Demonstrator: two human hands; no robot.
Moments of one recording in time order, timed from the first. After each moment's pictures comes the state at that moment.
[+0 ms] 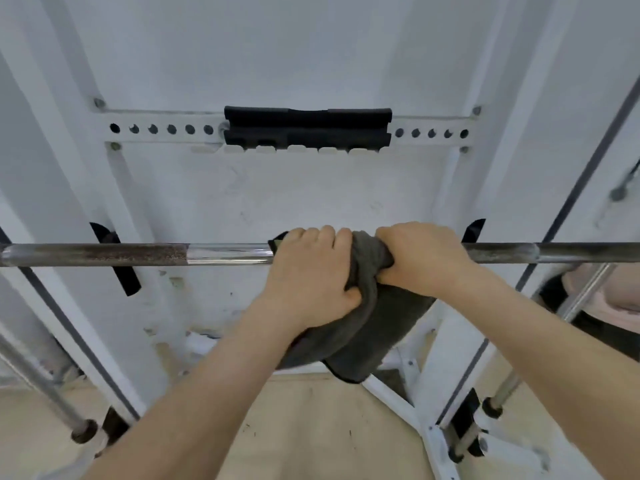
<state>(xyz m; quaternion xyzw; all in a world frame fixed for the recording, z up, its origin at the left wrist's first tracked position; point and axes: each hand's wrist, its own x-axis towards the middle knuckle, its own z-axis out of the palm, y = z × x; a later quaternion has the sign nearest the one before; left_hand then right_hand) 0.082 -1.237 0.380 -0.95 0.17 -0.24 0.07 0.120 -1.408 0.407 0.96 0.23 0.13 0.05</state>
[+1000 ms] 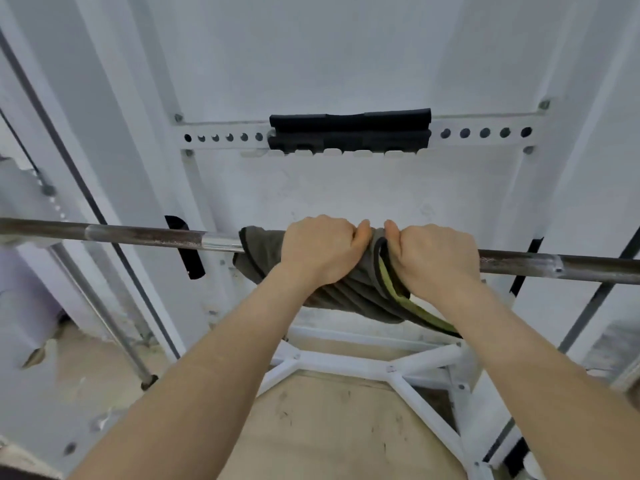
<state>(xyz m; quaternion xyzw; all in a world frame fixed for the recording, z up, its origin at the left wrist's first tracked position) 0.112 -1.281 0.395 -0.97 0.00 -0.25 -0.01 0.132 -1.437 0.391 0.95 0.19 0.25 -0.04</state>
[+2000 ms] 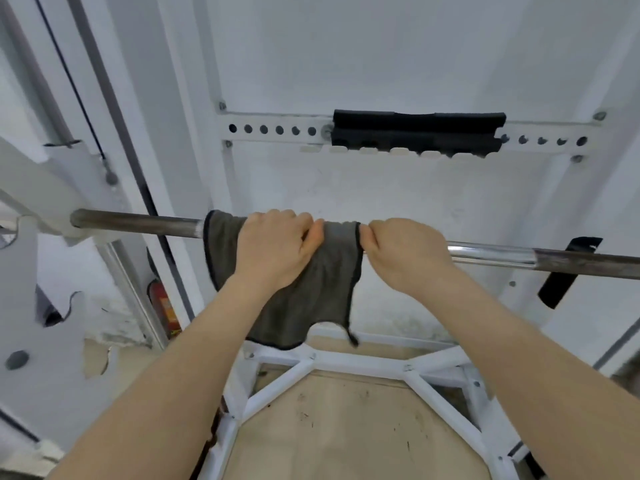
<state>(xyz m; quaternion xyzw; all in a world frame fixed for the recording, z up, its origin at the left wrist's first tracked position) 0.062 -1.022 0.370 -0.93 0.01 -0.37 0.03 0.087 -1.217 0.397 0.94 0.25 0.21 -0.05</state>
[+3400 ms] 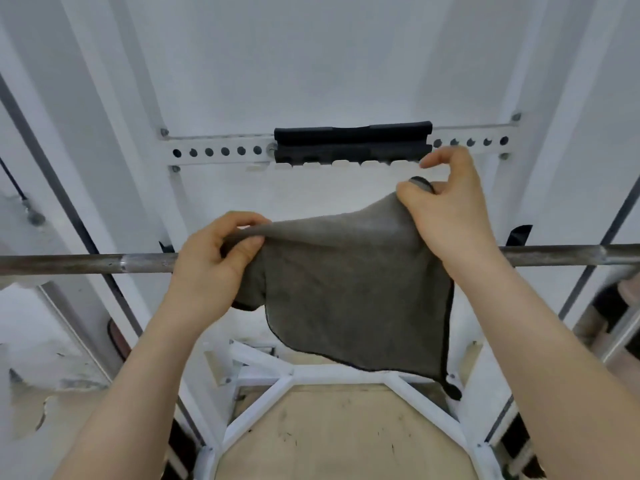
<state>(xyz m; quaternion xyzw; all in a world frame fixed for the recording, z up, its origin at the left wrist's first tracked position) -0.001 -1.079 0.420 -0.83 0.05 -0.28 -0.48 0.068 -1.326 0.458 0.77 0.09 0.24 -0.58</state>
